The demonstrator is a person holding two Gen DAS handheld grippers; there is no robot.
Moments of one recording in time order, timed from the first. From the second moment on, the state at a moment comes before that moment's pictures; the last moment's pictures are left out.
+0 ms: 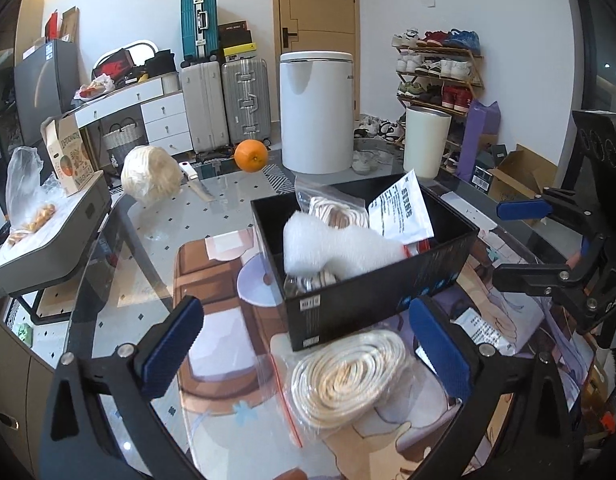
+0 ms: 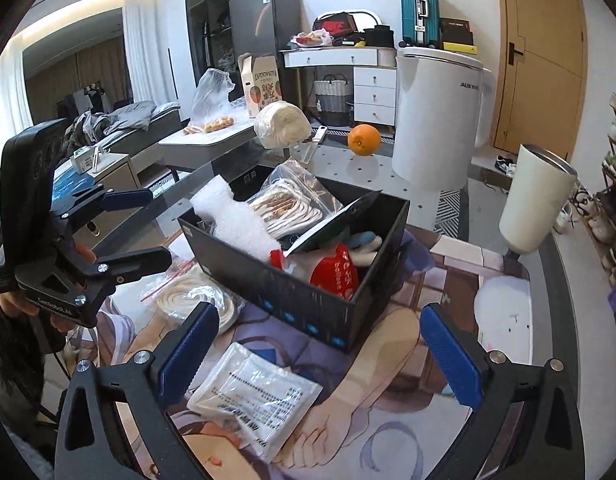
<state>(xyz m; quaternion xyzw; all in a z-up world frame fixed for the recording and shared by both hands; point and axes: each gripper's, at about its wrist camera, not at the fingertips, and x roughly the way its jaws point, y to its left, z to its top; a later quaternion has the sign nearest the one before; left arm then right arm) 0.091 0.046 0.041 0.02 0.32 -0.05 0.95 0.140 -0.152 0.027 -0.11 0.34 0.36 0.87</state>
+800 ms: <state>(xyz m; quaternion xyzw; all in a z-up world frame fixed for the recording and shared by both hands) 0.077 0.040 0.028 0.03 0.33 -0.04 0.94 0.107 -0.137 -0.011 -0.12 0.40 0.36 0.83</state>
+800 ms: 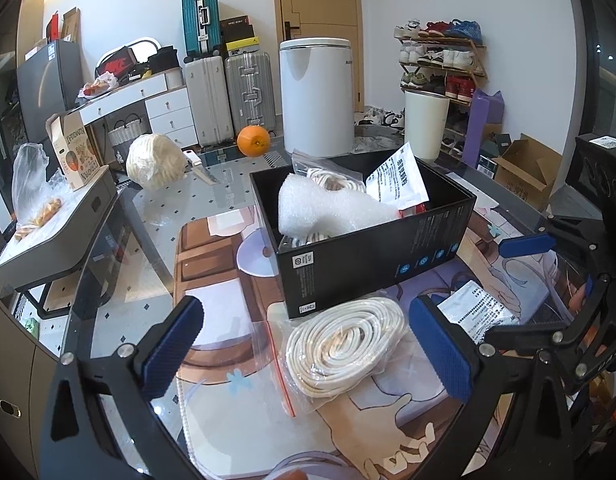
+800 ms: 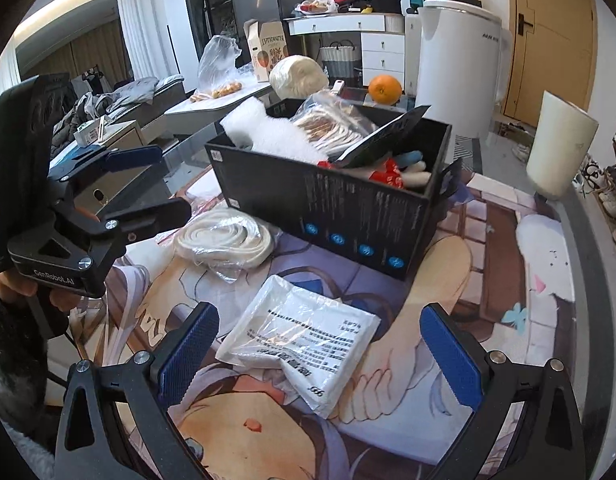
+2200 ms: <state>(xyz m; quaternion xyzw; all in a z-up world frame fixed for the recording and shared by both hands) 0.084 0.041 0.016 0.04 0.35 -0.04 0.93 0.112 -0.111 -0.047 -0.16 0.44 0.32 0.83</state>
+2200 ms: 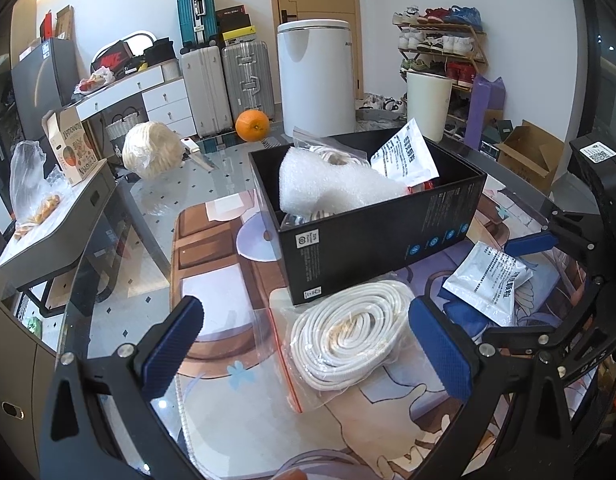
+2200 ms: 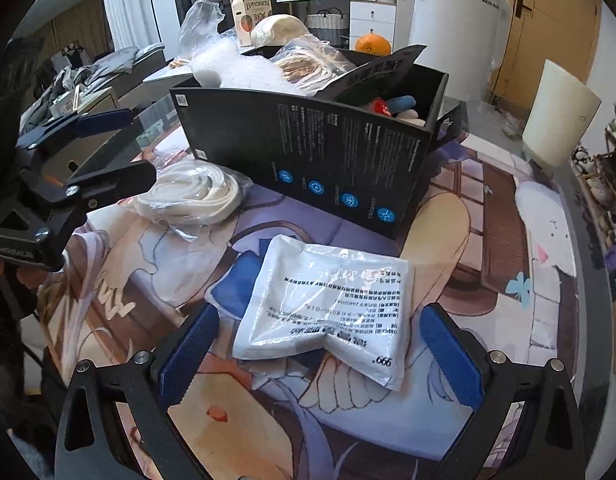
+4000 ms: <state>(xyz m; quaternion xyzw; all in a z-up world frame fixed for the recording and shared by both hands) 0.107 0.021 -0.019 0.03 0.45 -0.07 0.89 0.113 -0.127 -0.043 -0.16 0.41 0.32 0.84</state>
